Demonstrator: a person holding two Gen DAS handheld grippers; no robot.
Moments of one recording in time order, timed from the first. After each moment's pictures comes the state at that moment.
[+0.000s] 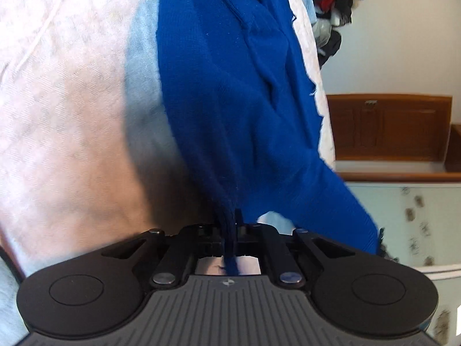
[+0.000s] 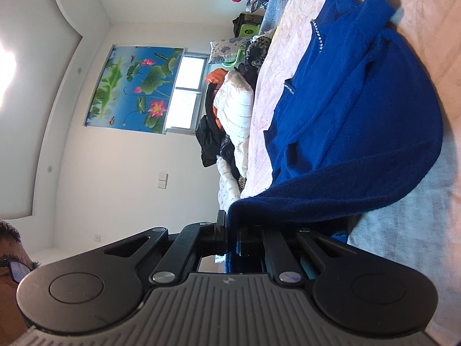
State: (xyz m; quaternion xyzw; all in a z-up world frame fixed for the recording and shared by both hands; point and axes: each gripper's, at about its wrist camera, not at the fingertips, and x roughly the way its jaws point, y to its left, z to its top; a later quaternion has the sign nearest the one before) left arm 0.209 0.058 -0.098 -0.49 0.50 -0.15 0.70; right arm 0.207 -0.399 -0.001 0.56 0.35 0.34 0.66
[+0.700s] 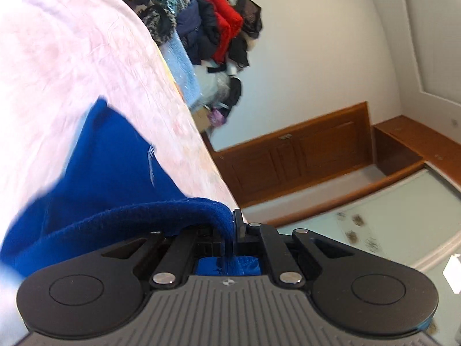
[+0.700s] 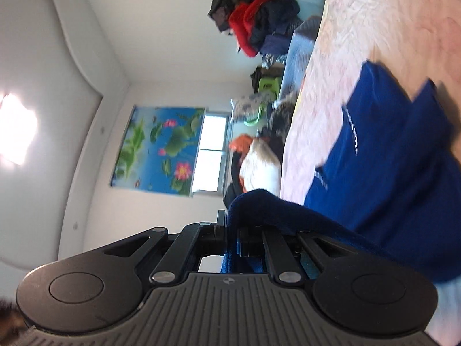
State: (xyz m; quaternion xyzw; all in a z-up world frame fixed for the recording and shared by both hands) left arm 0.384 0.116 0.024 -0.48 0.31 -0.24 0.78; right arm 0.348 -0.440 0.000 0.64 0.24 0.28 0.67
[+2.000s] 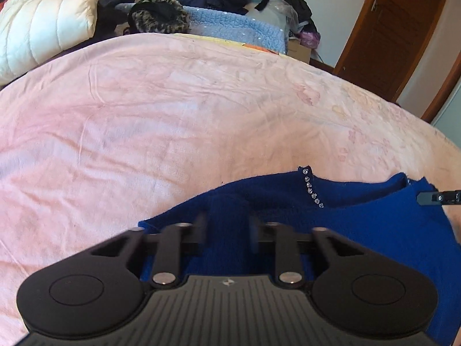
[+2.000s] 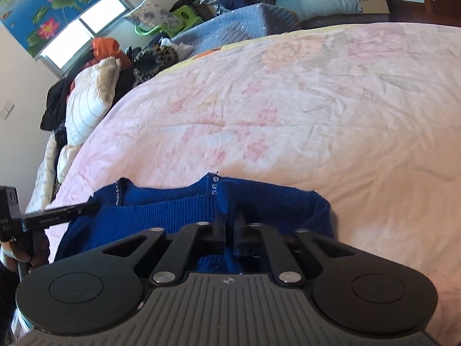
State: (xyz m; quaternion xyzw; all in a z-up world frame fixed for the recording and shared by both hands) left arm 0.558 0.041 -0.019 -0.04 0.43 -0.12 0.89; right arm 0.531 -0.376 -0.018 0.20 0.44 0.20 0.85
